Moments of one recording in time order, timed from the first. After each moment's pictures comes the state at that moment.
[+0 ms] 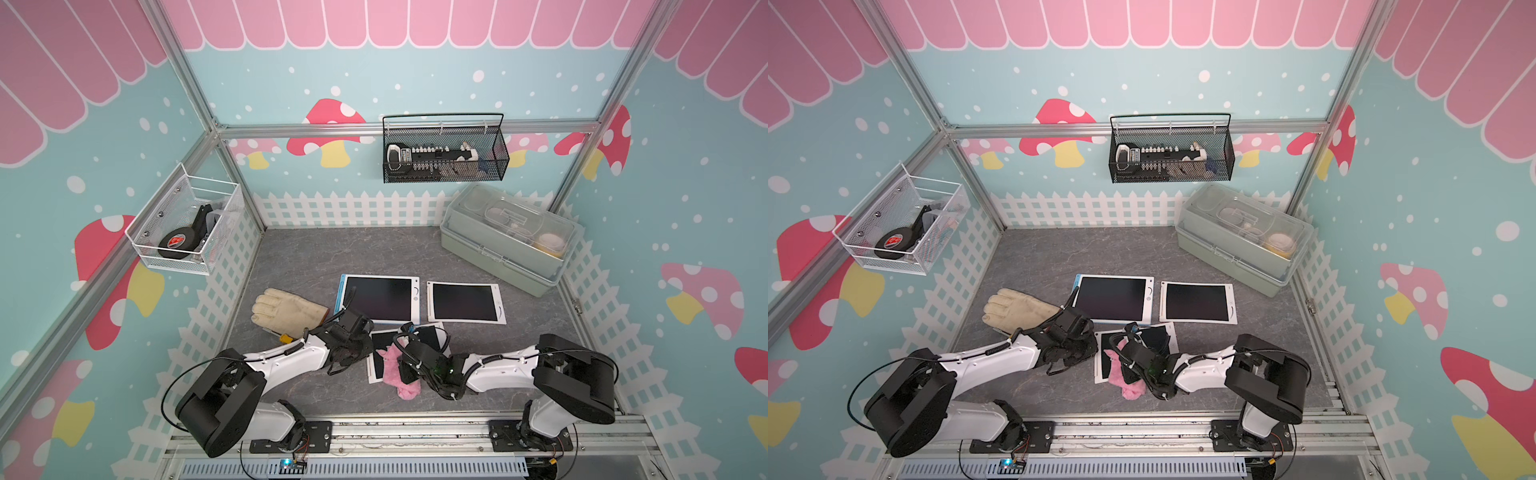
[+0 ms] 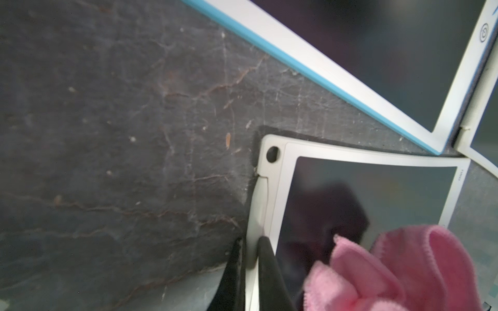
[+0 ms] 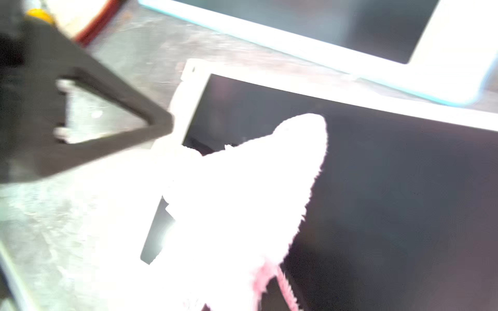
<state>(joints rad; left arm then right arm) -0.62 1.38 0.57 -0.32 0.07 -0.96 1.15 1.60 0.63 0.14 0.23 0.67</state>
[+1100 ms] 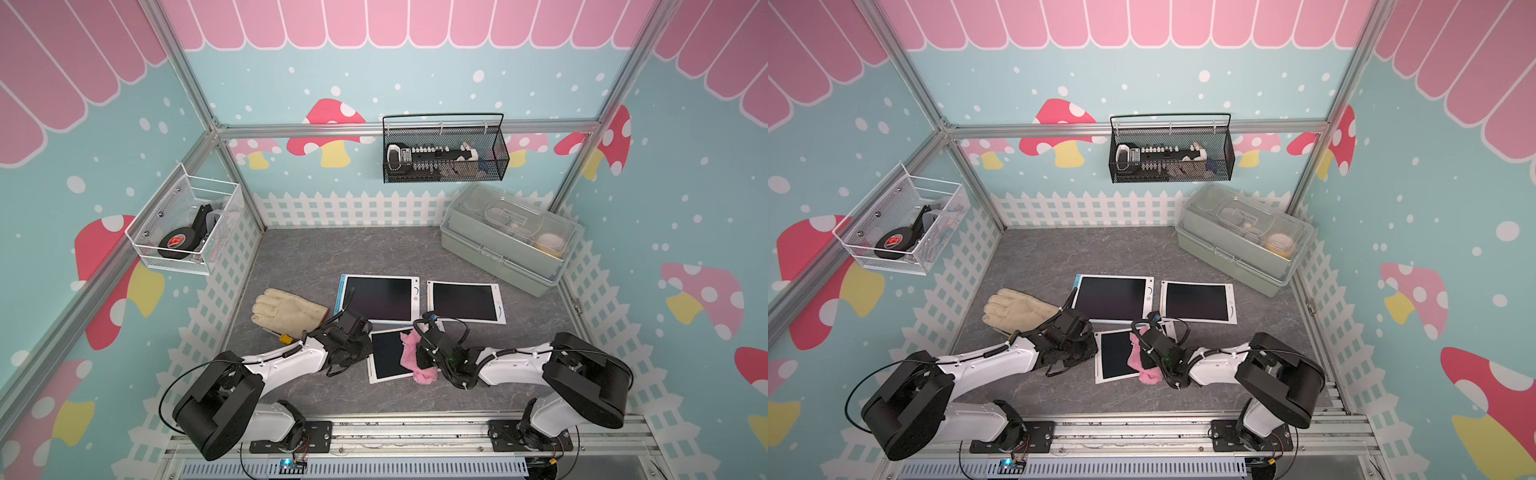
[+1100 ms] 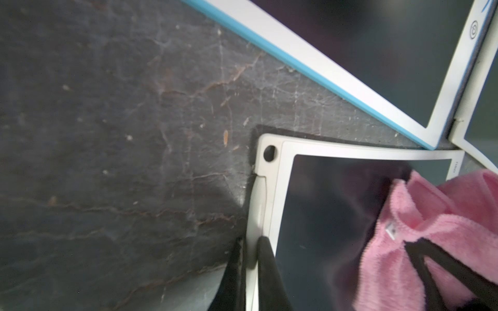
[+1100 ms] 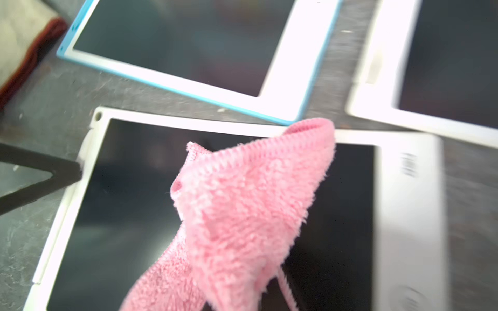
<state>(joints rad) -0.62 1.36 0.54 -0.29 0.08 -0.95 1.03 1.60 0.61 0.17 0.24 0.63</state>
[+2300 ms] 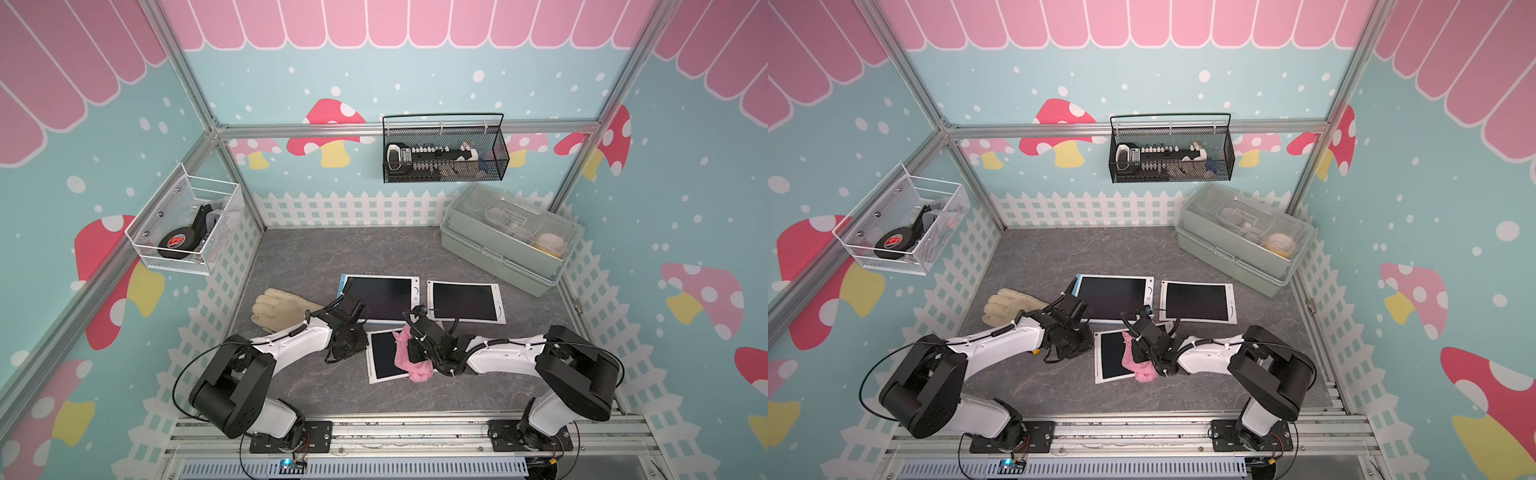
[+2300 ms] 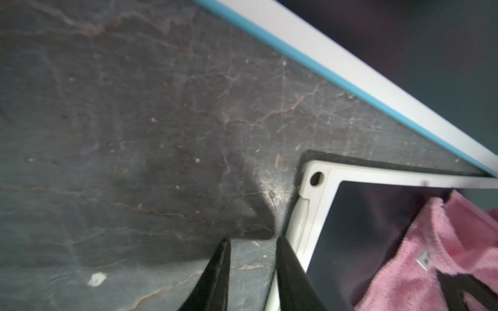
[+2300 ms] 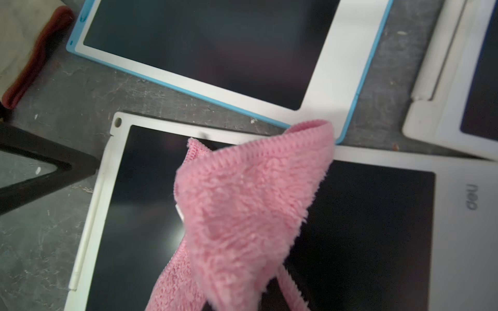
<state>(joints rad) -0.51 1.48 0.73 -0.55 0.12 -0.86 0.98 1.62 0.74 0.01 0.16 0.63</state>
